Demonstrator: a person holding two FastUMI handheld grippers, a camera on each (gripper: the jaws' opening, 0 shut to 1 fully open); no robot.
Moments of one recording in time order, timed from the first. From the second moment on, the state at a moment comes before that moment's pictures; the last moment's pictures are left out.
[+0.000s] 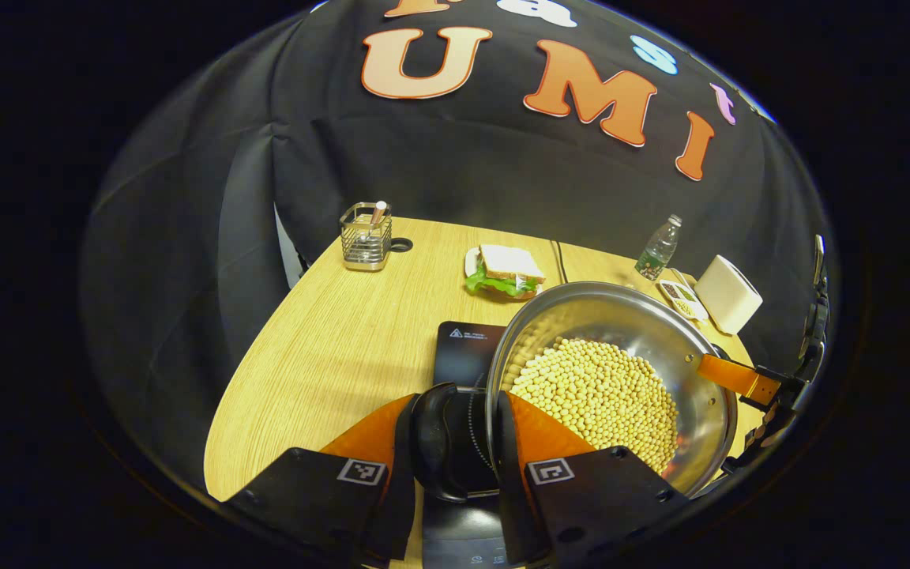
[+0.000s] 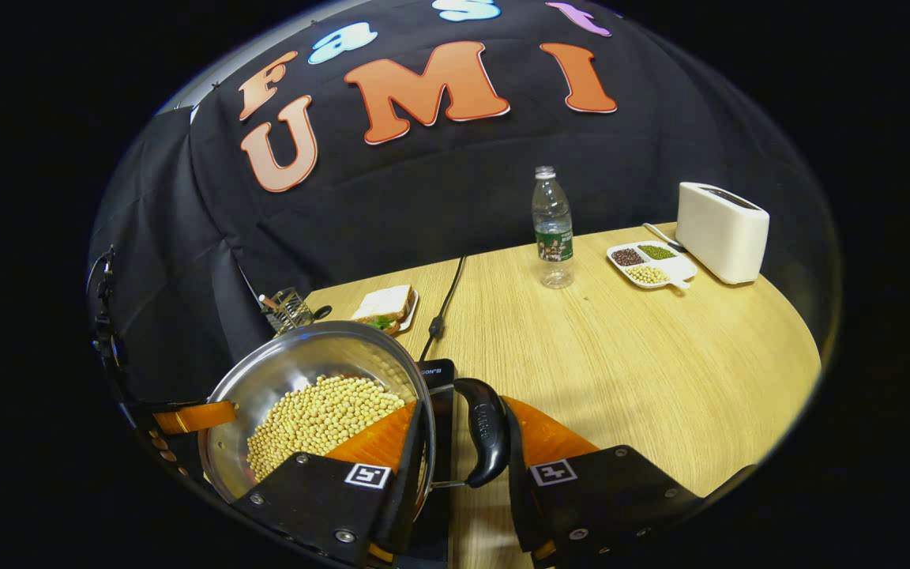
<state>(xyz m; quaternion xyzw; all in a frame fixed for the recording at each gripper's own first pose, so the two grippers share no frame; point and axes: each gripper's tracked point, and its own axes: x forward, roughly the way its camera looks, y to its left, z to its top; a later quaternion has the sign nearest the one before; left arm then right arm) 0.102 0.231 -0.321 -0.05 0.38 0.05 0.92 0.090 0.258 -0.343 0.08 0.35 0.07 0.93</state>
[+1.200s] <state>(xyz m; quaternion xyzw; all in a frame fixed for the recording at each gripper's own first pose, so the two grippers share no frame) 0.075 0.168 -0.070 -0.01 0.10 0.10 0.99 0.080 0.148 -0.133 0.01 0.15 0.06 0.99</state>
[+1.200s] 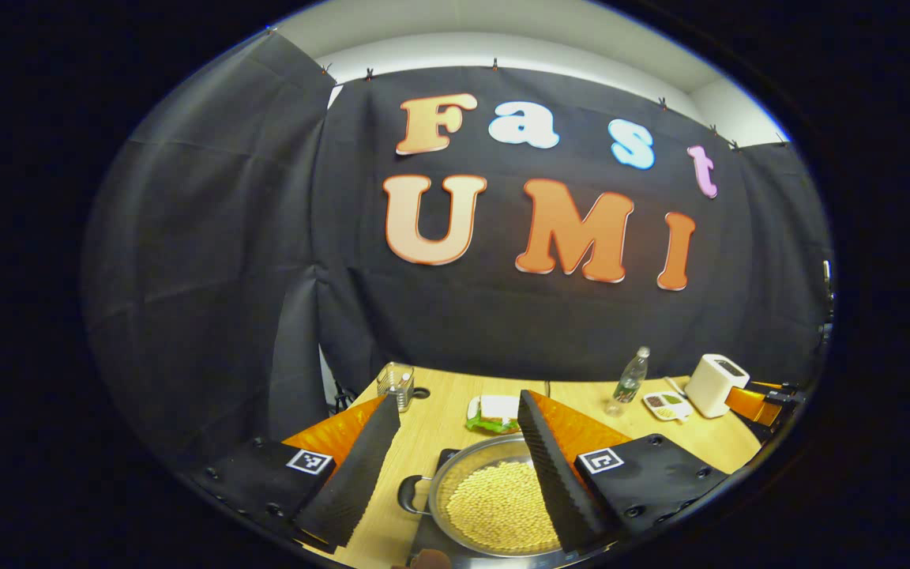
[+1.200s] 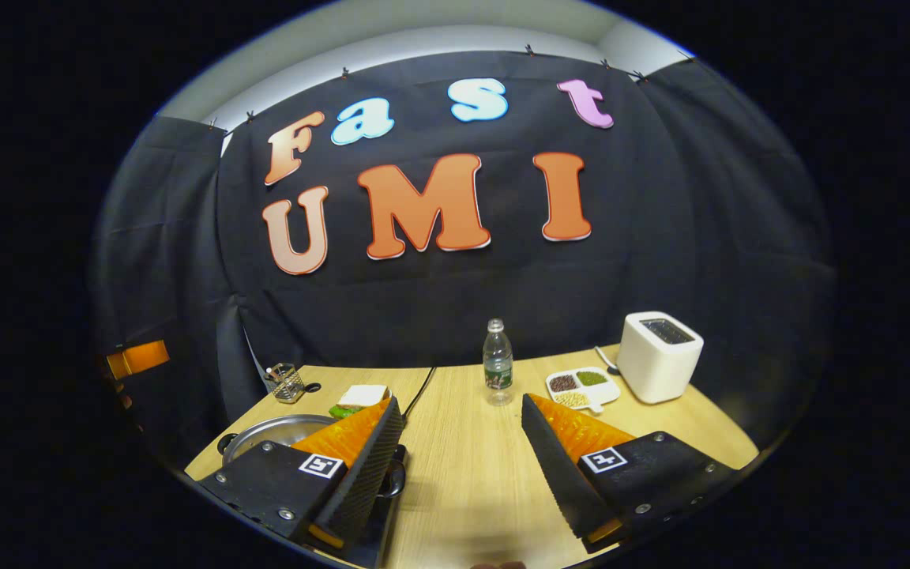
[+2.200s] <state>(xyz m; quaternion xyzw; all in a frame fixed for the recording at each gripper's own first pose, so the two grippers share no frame) -0.014 -0.109 0.035 0.02 -0.01 -0.07 1.00 -0.020 0.002 0.007 -0.01 0.03 0.04 1.00</state>
